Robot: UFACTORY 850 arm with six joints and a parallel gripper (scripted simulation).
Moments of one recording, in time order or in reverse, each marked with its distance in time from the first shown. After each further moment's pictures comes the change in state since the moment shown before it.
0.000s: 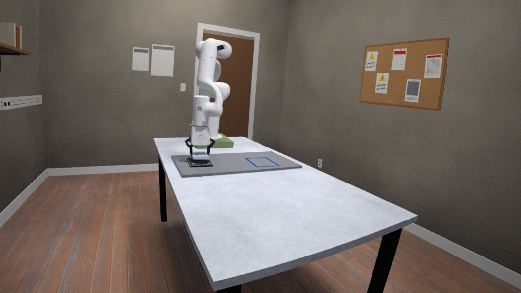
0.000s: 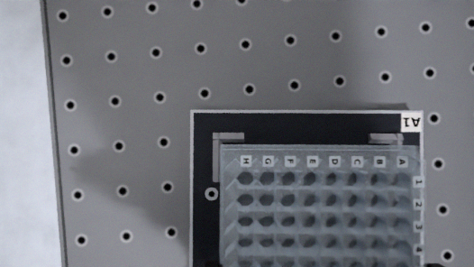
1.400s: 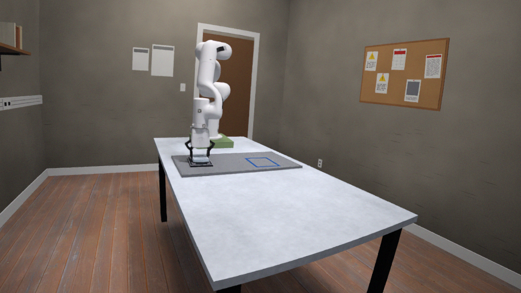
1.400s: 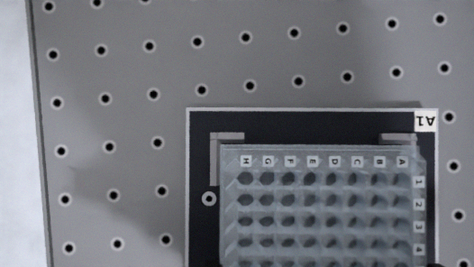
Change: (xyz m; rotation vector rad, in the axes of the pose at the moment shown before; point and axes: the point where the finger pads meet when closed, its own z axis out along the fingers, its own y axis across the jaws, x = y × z) arm 0.000 0.000 0.013 0.000 0.000 0.000
